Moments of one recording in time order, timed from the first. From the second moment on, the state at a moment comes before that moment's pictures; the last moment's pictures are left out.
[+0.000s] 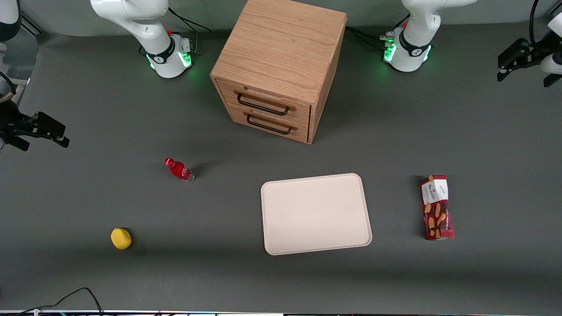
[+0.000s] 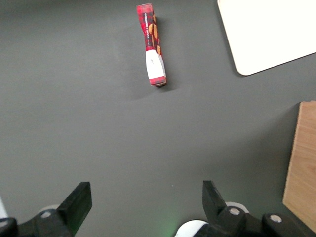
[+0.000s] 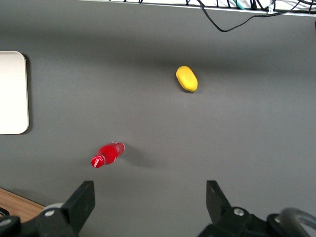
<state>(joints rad) 0.06 -0.30 -0.03 -1.81 0.01 1.53 0.24</state>
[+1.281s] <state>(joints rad) 0.06 0.13 -0.03 -1.62 -0.05 1.77 0.28</state>
